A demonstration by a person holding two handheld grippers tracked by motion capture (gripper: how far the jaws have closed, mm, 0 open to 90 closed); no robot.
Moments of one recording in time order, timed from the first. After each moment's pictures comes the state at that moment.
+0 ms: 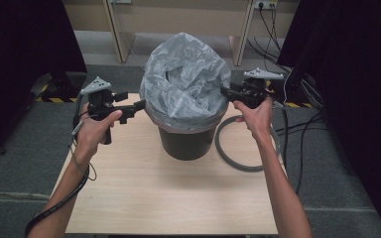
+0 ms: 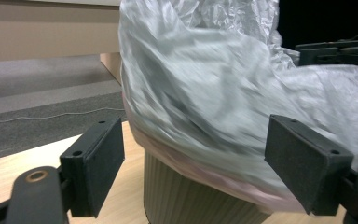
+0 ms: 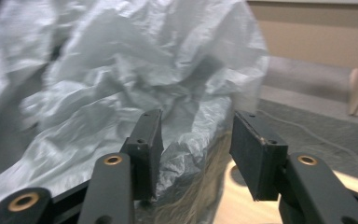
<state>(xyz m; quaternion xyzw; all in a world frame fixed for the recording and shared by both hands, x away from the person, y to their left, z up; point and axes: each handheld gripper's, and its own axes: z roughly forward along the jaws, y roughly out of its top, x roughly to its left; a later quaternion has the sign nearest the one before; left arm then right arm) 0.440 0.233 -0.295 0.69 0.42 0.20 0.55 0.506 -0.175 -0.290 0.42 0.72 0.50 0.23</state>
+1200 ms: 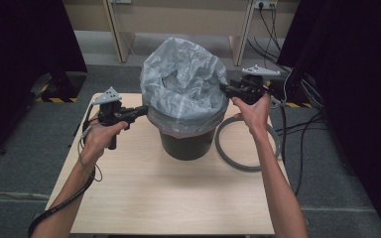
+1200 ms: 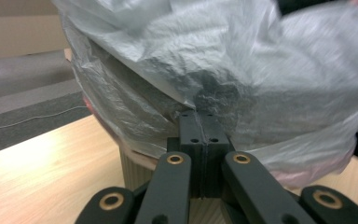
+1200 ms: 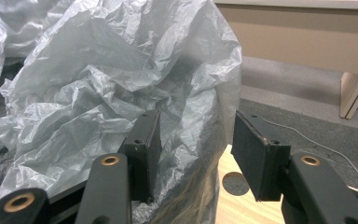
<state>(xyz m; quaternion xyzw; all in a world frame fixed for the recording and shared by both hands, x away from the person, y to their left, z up) 0.444 0.222 -0.340 0.74 0.35 0.17 0.54 0.518 -0.174 -0.293 0.42 0.72 0.50 0.24</state>
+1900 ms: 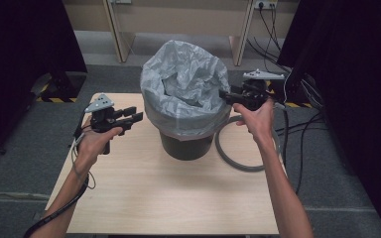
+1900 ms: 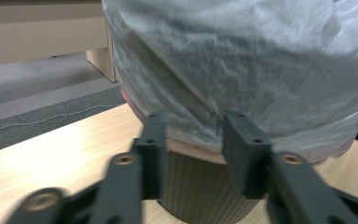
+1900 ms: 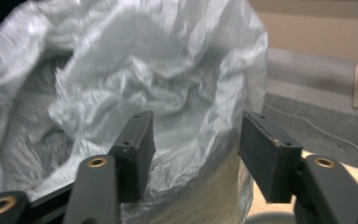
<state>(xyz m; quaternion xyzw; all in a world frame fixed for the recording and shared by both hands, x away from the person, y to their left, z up) 0.433 0.242 -0.341 0.72 0.37 0.20 0.55 0.489 -0.173 -0.283 0.42 0.73 0.49 0.21</state>
